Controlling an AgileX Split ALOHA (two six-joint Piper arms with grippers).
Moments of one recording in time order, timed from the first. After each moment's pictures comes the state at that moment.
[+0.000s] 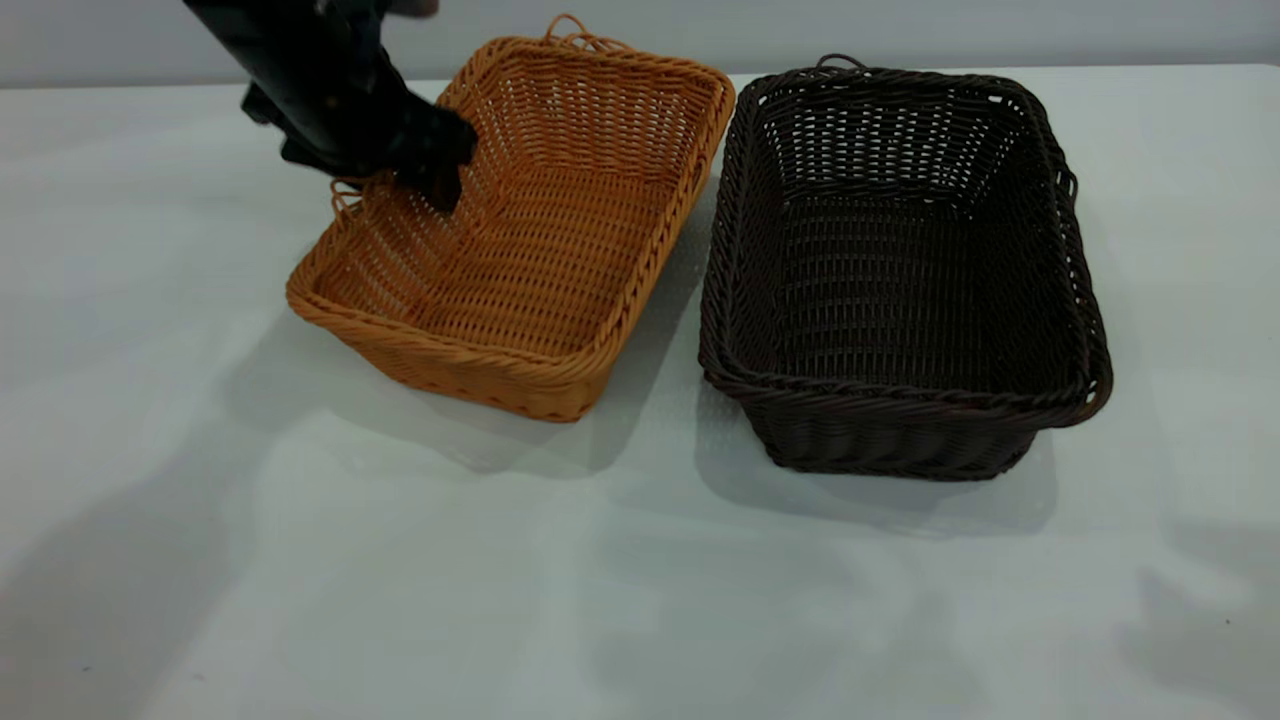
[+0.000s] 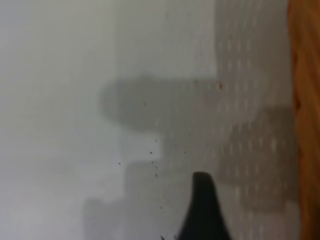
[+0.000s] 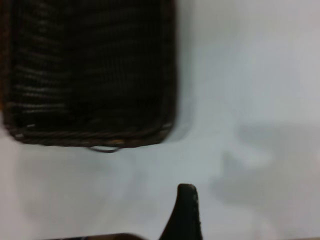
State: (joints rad) left arm -0.27 2.42 -1.55 -0.06 0.17 0.12; right arm 0.07 1.06 -0.54 0.22 0.63 0.09
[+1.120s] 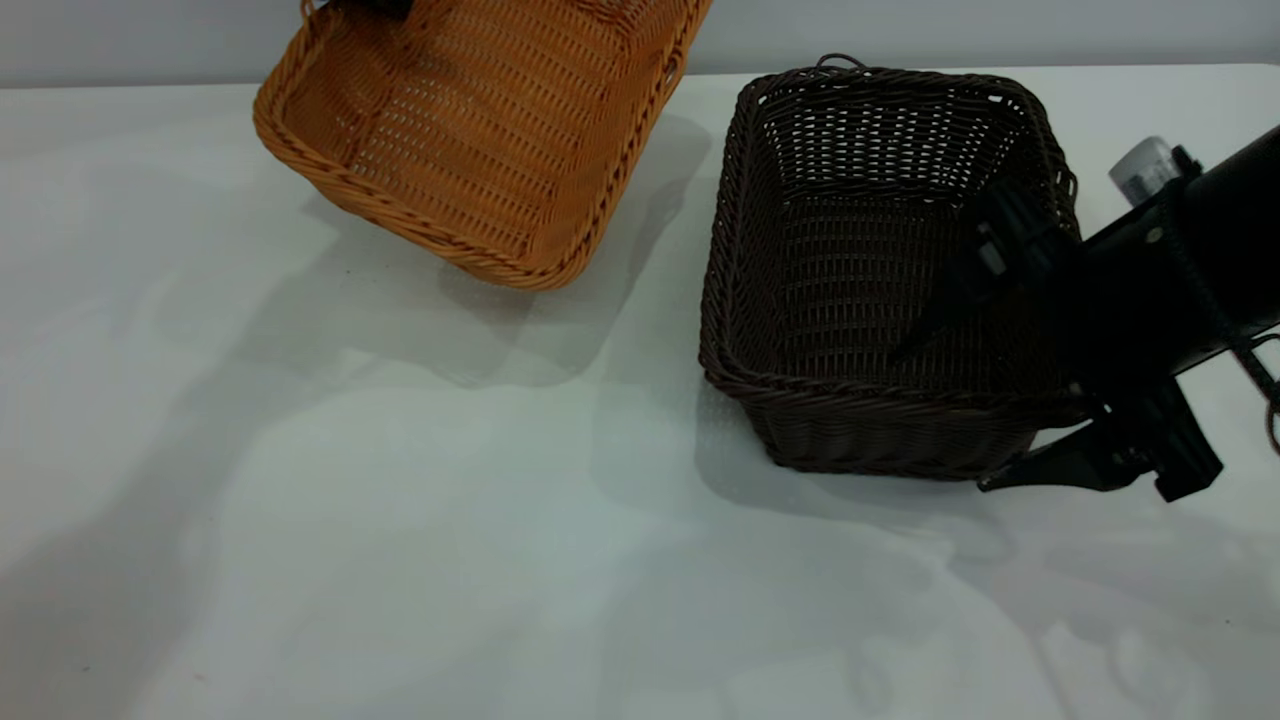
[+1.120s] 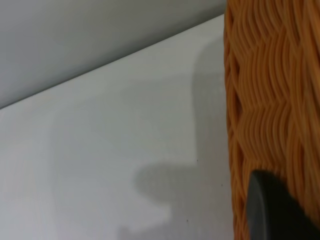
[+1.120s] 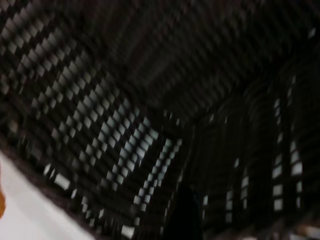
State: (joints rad) left arm -0.26 2.27 -1.61 -0.06 0.12 0.20; right arm 0.23 2.02 -0.64 1.78 0.40 -0.59
